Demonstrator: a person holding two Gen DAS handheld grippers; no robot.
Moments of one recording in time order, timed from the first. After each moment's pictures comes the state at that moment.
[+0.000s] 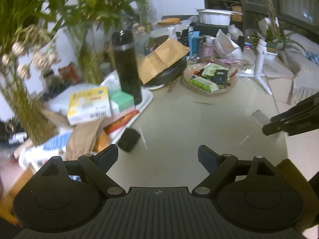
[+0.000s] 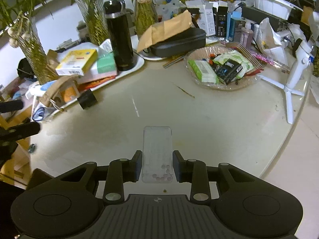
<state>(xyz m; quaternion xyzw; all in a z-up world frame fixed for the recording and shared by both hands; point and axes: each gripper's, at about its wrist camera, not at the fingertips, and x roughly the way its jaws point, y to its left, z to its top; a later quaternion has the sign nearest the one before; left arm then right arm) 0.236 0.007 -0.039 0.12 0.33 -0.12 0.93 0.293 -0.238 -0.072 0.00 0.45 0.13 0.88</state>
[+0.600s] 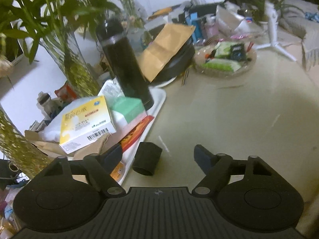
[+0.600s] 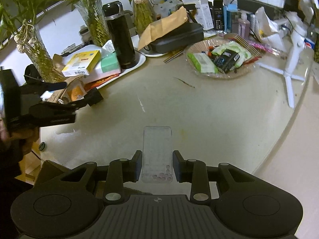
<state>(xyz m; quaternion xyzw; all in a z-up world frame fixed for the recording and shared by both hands) 0.313 0.001 -0.105 0.23 0.31 -0.11 0.92 0.270 -0.260 -0.079 0.04 0.46 0.15 0.88</state>
